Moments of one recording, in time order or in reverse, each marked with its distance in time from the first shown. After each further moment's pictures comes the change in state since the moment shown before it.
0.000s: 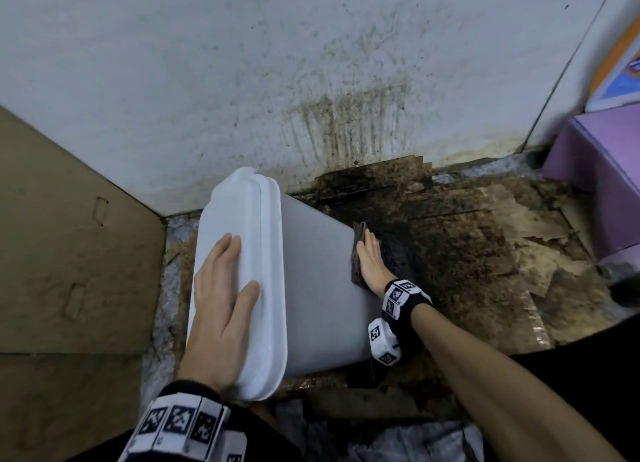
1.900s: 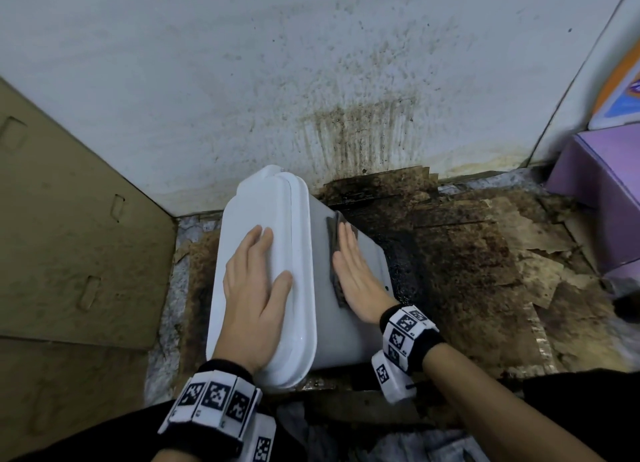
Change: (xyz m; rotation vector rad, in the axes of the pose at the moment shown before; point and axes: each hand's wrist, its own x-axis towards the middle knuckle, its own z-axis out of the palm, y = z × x) left_hand 0.004 0.026 0.014 0.041 0.019 0.004; right_hand -0.072 -0.043 0.019 -0.191 -0.107 -0.431
